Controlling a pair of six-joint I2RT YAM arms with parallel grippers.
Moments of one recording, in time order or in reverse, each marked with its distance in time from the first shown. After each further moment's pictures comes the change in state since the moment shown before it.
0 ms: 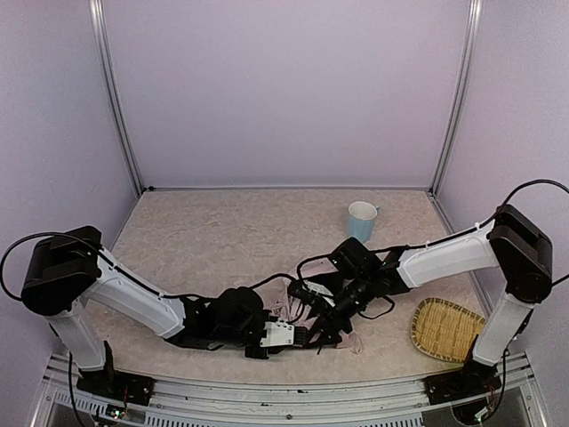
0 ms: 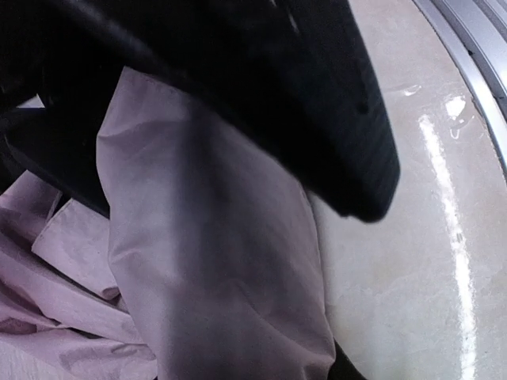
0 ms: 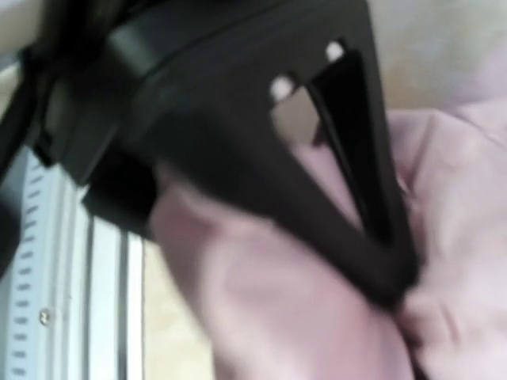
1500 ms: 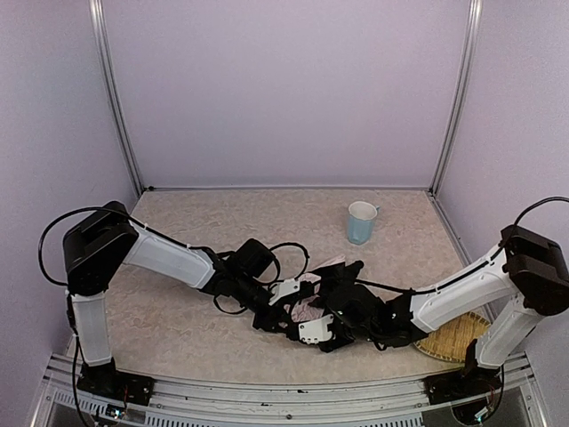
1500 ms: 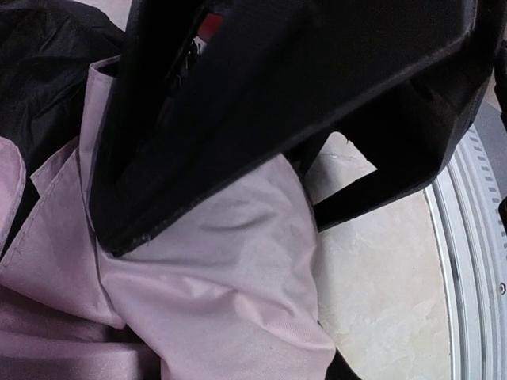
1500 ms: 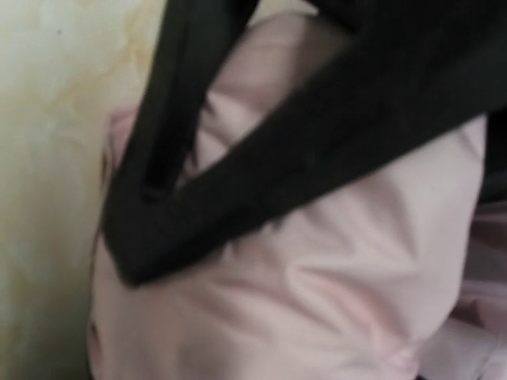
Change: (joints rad) left arm 0.283 0.222 0.380 -0.445 0.690 -0.243; right arm 0.298 -0.128 -0.272 0.428 1.094 -0.641
